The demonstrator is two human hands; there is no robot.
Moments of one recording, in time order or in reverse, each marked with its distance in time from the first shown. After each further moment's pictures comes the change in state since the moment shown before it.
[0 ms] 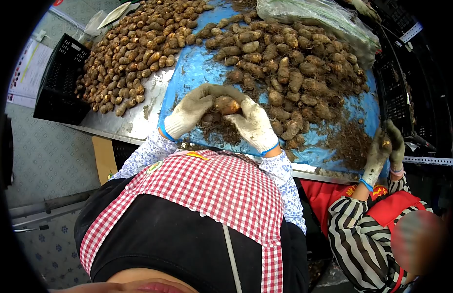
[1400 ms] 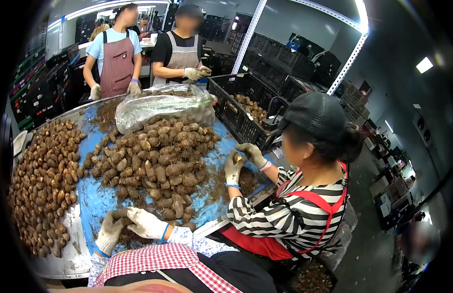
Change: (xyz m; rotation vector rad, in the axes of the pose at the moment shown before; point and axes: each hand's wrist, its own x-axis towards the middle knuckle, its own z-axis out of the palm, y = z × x) left_hand -0.005 0.004 0.008 -0.123 -0.072 -0.090; right_hand 0.005 -0.012 0.009 -0.343 -0.077 -0.092
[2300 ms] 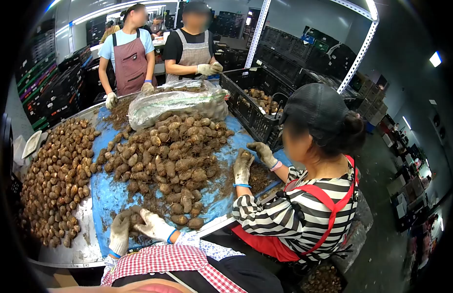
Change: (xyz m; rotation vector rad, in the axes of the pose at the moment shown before) left_hand -0.032 -0.011 0.020 -0.121 0.226 -0.081; right_hand -0.032 0.054 0.075 0.277 0.106 0.348
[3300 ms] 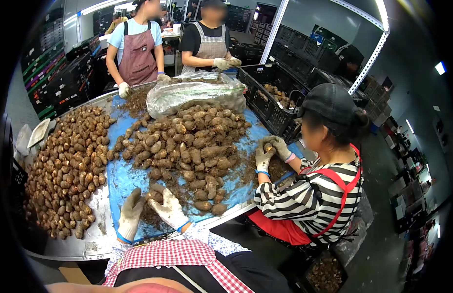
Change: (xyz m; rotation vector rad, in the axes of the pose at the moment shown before) left_hand 0.019 0.010 -0.061 0.151 -0.119 0.285; right_hand 0.008 -0.105 0.016 0.207 0.416 0.100
